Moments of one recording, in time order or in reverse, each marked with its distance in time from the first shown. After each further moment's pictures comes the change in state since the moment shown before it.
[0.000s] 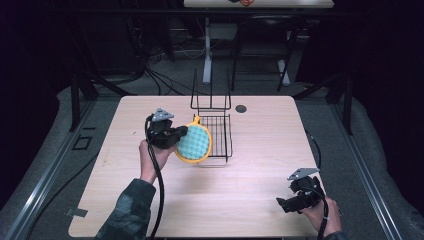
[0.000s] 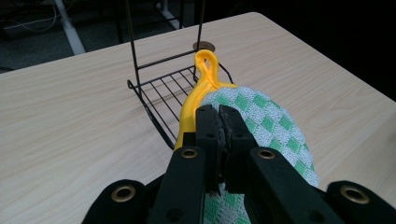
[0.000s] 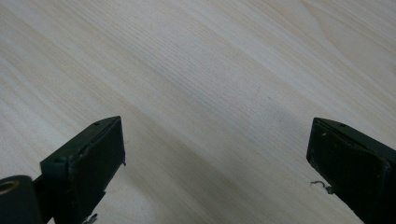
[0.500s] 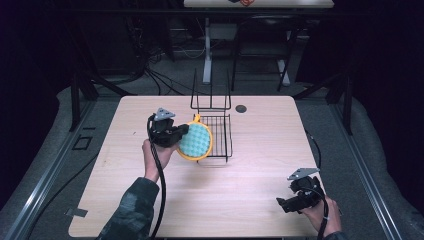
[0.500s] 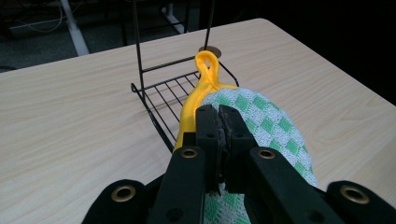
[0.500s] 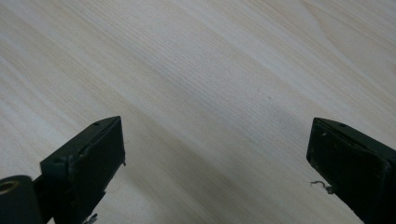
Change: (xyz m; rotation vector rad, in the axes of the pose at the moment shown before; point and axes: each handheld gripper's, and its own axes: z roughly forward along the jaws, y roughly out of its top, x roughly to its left) left arm 0.005 -0.003 0.014 -0.021 0.015 -0.023; right arm 0.000 0.000 0.000 -0.002 -0.002 -0.001
